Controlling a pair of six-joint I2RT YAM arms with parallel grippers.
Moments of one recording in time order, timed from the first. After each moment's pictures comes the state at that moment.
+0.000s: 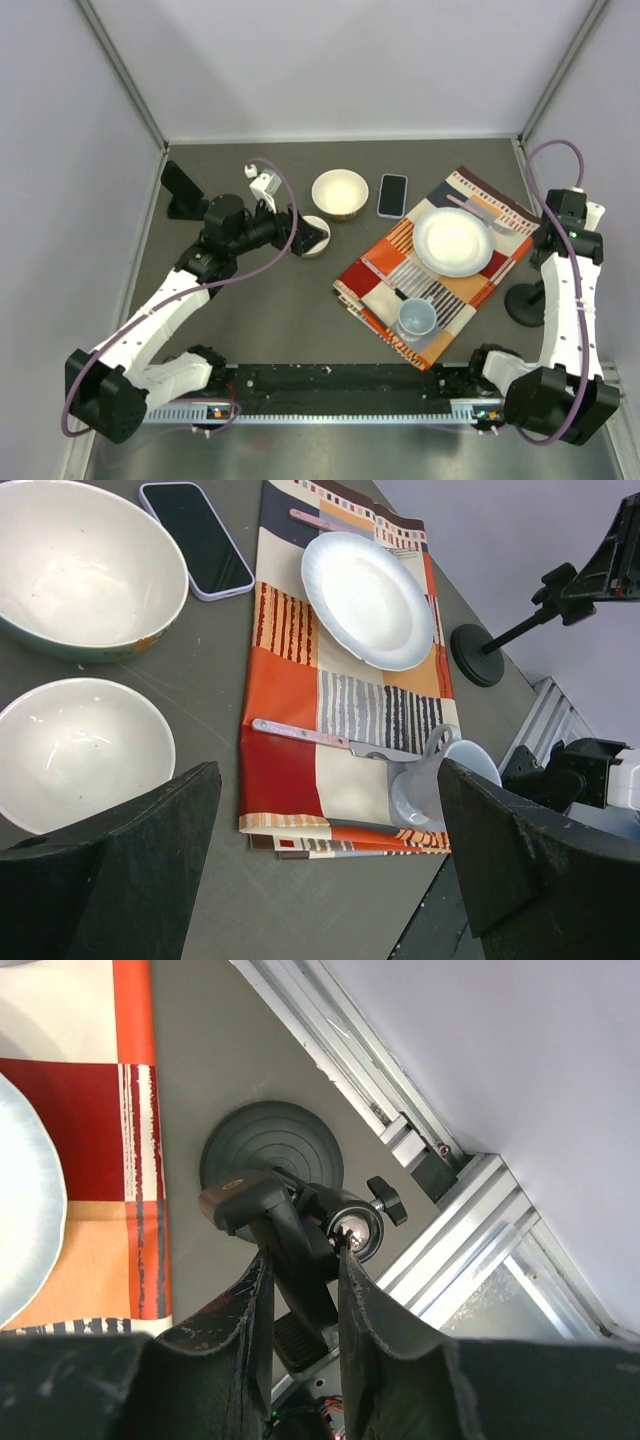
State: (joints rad) left arm -0.47 1.05 0.84 -0.03 0.48 -0.42; right arm -0.31 1.05 1.07 -1.04 0.49 0.21
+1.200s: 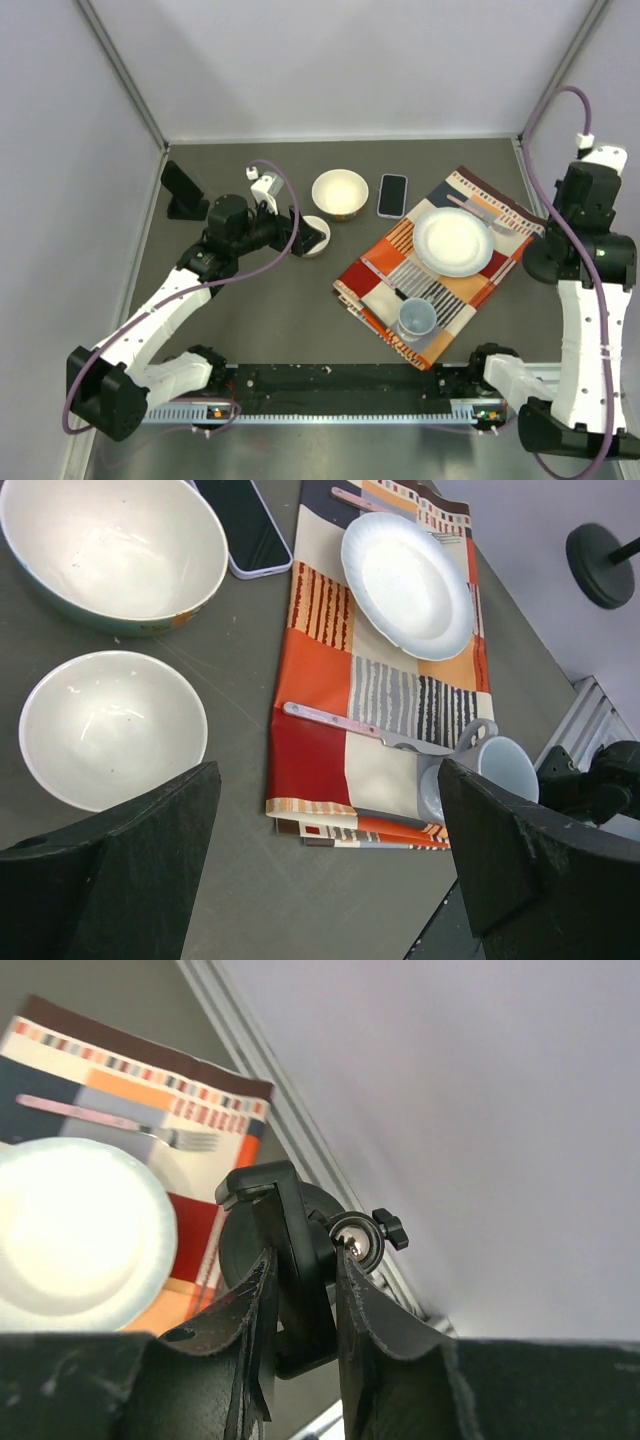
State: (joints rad) left arm -0.47 1.07 0.84 -0.08 0.42 -0.39; right arm -0.14 0.94 1.41 -1.02 0.52 0.00
